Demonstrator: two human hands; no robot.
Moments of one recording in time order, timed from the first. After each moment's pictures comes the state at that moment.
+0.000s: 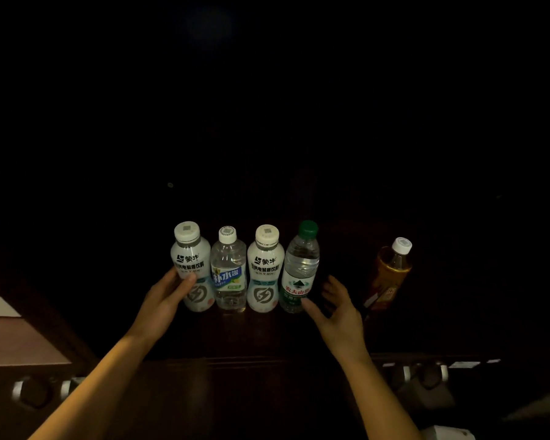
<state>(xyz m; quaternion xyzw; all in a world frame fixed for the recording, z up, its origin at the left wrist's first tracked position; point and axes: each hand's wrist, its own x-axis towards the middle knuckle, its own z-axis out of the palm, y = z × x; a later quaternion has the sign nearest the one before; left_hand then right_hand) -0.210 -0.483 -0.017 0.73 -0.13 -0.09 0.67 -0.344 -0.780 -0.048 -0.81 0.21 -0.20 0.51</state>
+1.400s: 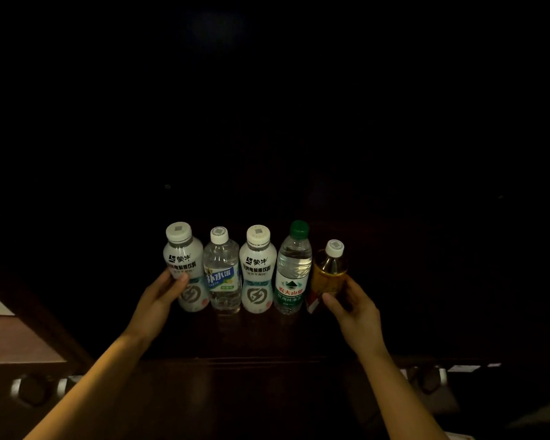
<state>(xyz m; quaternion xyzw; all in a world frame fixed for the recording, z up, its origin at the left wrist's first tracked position) -0.217 -0.491 -0.015 0.72 -0.11 -0.07 0.68 -0.352 -0.827 -0.047 -0.81 0.19 -0.21 0.52</state>
